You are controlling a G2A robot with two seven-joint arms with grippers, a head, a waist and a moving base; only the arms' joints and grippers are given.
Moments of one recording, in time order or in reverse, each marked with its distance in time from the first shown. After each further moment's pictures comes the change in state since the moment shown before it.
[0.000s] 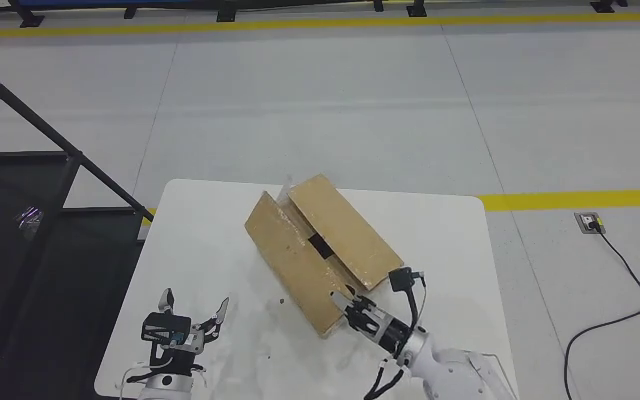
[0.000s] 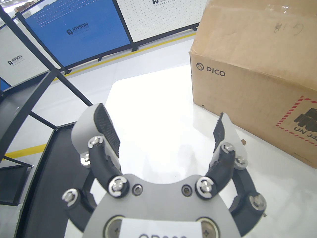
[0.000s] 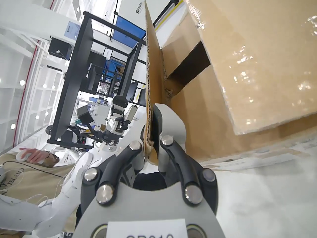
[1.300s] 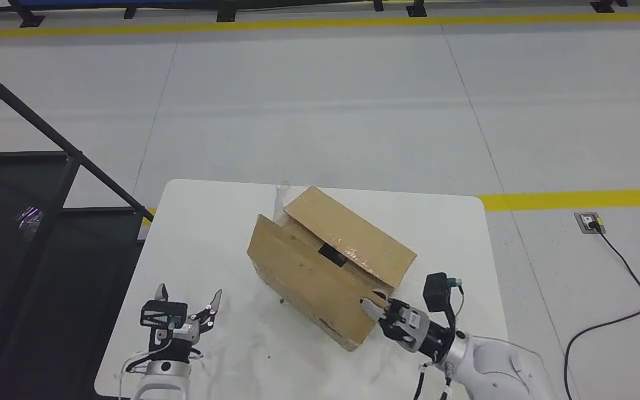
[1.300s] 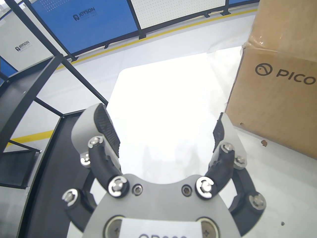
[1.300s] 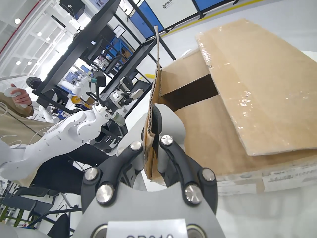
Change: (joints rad) left arm -0.074 -0.017 -0.008 0.066 -0.004 0.022 -0.088; right arm -0.060 0.059 0.183 -0.007 -0.194 -0.380 -0.032
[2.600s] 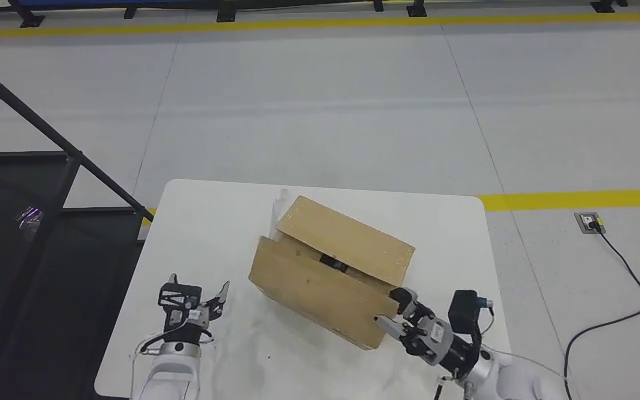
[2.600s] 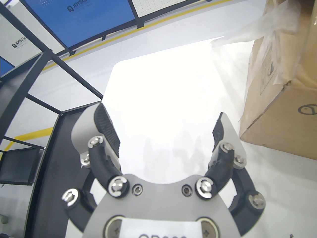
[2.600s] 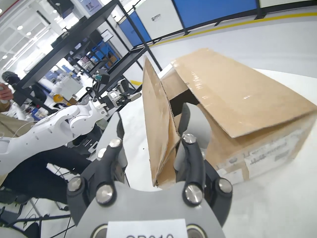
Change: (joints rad) left arm -0.126 -0.018 0.043 0.084 0.057 -0.003 -0.117; right arm -0.200 0.033 0.107 -0.155 -0.157 0.057 -0.201
